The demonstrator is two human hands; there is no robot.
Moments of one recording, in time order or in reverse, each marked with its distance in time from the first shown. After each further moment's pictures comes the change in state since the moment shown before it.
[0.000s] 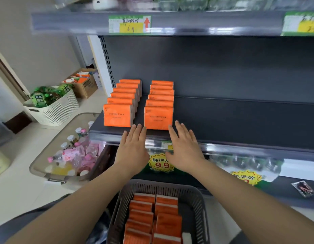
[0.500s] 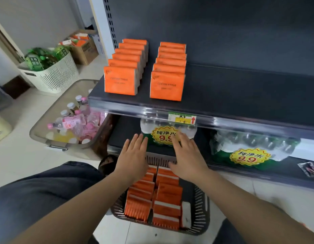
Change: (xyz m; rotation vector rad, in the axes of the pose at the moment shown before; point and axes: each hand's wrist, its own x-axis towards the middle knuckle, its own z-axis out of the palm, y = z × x) left_hand -0.071 -0.011 0.097 -0.053 -0.266 -0.024; right_hand -0.052 0.003 0.092 0.050 -0.229 -0.022
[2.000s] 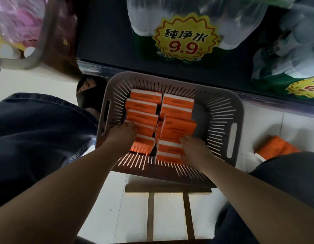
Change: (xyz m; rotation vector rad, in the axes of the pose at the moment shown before) left_hand -0.018 -0.050 0.211 0.163 -0.655 0.139; right_hand -0.034 0.051 0.236 0.069 -0.627 0.094
